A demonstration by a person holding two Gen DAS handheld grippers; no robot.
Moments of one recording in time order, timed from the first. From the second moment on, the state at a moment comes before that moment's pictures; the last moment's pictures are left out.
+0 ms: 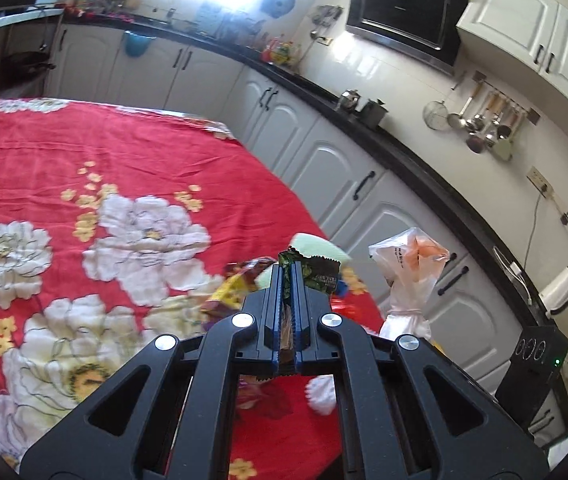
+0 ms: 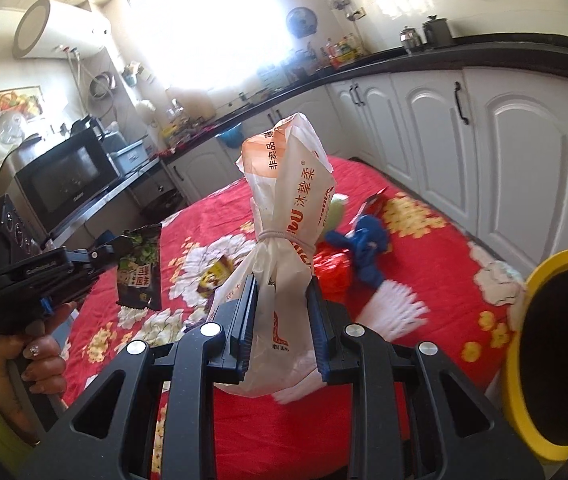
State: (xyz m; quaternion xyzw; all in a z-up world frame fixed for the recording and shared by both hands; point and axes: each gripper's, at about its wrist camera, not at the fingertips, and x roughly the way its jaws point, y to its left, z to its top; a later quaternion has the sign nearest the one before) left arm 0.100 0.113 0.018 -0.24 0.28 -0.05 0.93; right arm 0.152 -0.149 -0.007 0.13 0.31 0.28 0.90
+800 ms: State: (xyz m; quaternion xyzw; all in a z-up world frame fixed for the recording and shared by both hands) left arm 0.134 -0.009 0.021 -0.19 0.30 -0.15 0.92; right arm 0.139 -0.256 0.002 0.15 0.28 0.17 0.93
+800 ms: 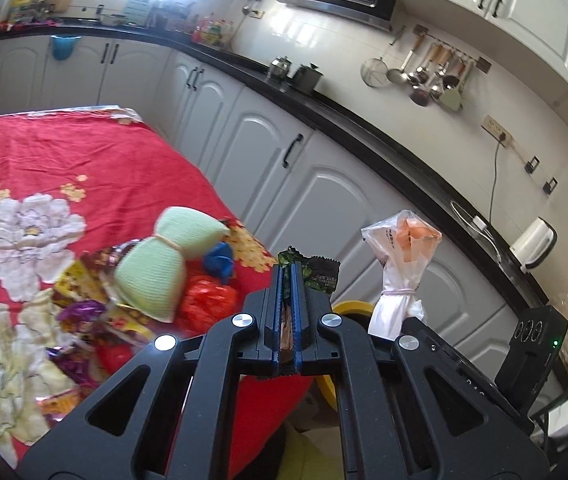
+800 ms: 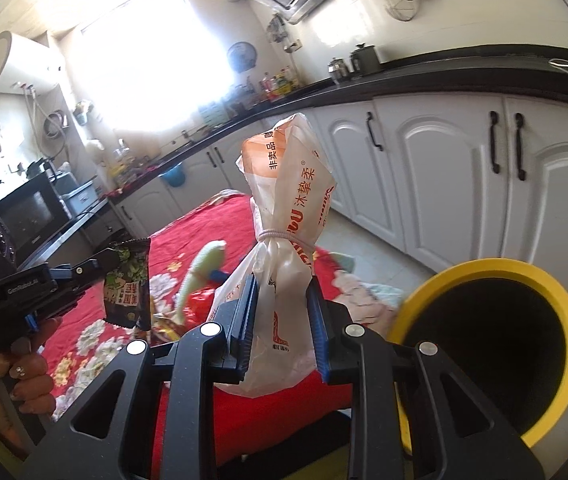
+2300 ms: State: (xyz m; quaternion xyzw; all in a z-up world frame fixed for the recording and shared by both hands) left arm 0.178 -0.180 -0.047 -0.14 0.38 -0.26 0.88; right arm 0.113 -0.391 -0.074 0.18 0.34 -0.01 0.92
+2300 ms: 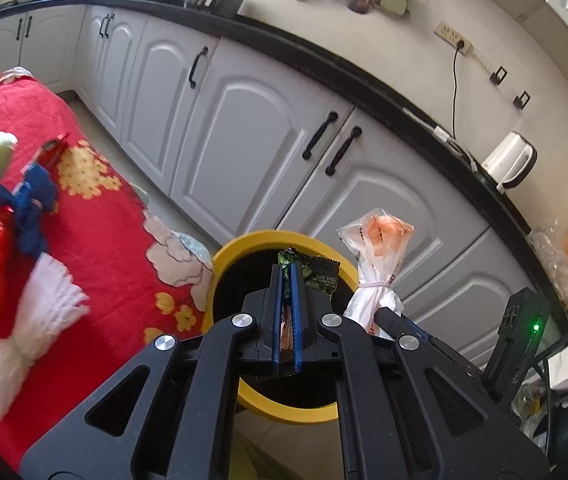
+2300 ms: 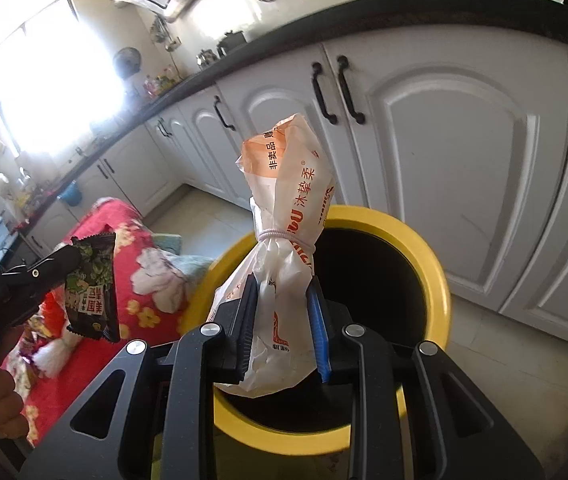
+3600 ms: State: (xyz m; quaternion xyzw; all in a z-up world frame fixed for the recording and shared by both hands) left arm 0.153 -0.114 -0.032 -0.13 0.34 -0.14 0.92; right arm 0.099 -0.371 -0.036 0.18 0.28 0.00 0.94
